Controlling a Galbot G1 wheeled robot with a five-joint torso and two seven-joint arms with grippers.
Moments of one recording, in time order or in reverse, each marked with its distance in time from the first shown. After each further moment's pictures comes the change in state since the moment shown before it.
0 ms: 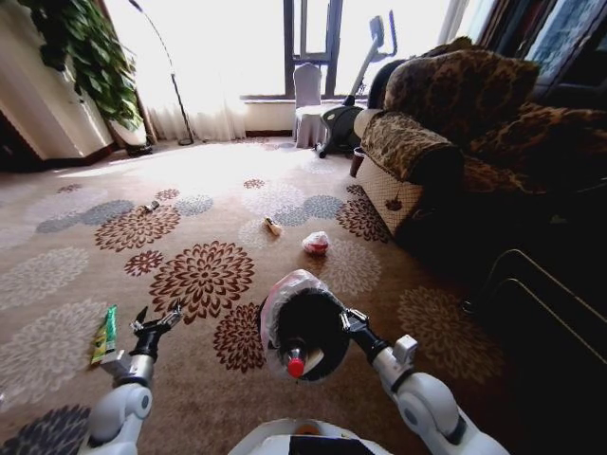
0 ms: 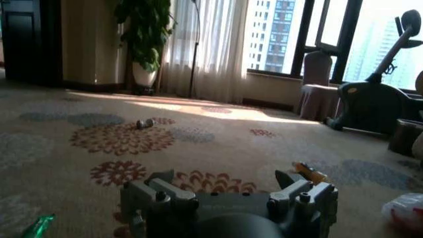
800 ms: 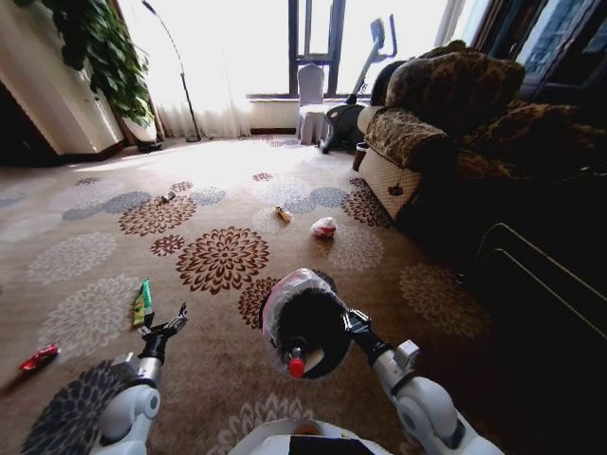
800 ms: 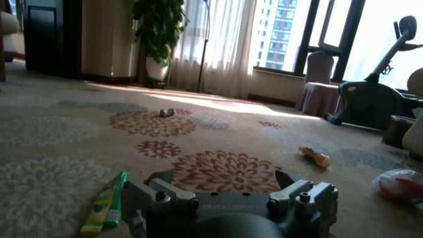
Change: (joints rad) left arm -0.018 -0.005 0.019 0.046 -0.004 -0.014 -0.005; right arm -0.019 0.006 -0.005 -0.014 -0.018 0.033 0.000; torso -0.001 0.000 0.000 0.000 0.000
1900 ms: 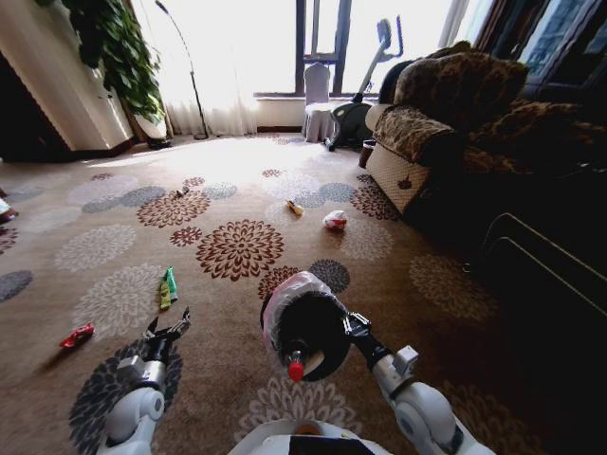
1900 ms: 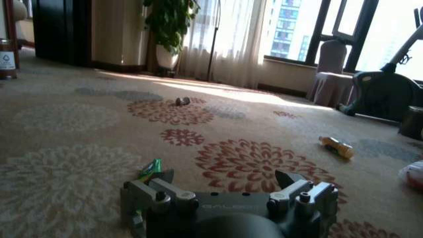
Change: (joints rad) left arm -0.011 -0.001 0.018 0.063 -0.001 -0.015 0.003; right arm -0.032 0.018 0.004 -0.010 -0.031 0.041 0.000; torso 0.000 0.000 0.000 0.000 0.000
